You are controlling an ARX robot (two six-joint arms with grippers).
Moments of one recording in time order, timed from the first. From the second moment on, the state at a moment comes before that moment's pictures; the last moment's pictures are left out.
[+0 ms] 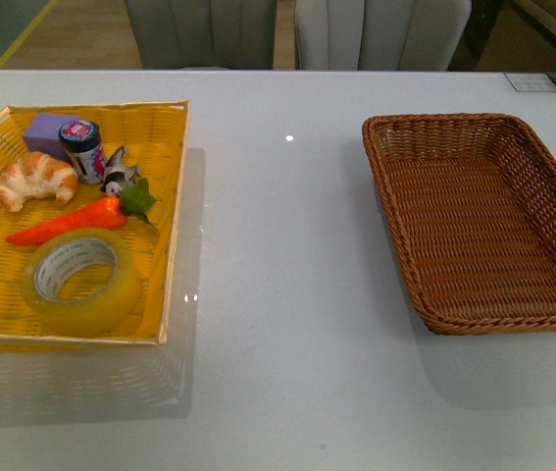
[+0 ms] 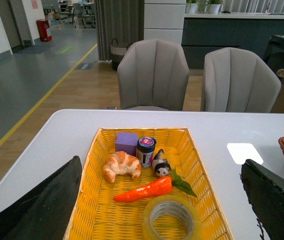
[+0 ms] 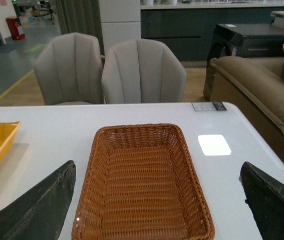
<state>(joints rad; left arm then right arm) 0.00 0.02 0.01 0.00 0.00 -0.01 0.00 0.01 0.02 0.00 0.00 0.00</state>
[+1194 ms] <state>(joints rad) 0.10 1.62 0.53 0.51 0.20 -0.07 0.00 0.01 0.02 0.00 0.00 0.00</state>
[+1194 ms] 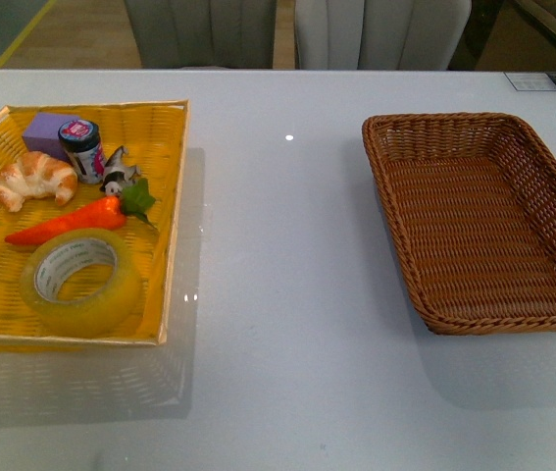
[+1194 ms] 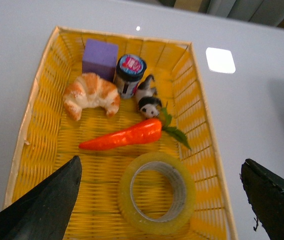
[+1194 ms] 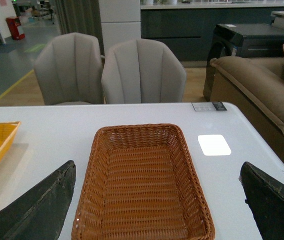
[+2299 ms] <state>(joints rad) 0.05 2.30 0.87 0.54 0.07 0.06 0.00 0.01 0.02 0.00 0.00 0.00</state>
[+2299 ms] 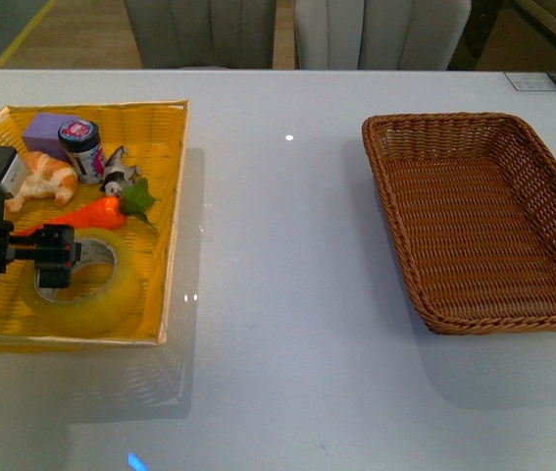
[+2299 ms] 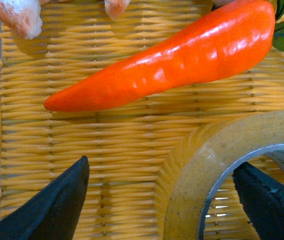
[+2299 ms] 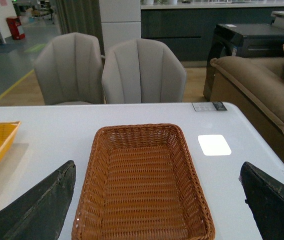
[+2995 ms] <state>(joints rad) 0.00 1.88 0.81 0.35 0.12 -0.22 0.00 0.01 0.02 0.00 0.00 0.00</state>
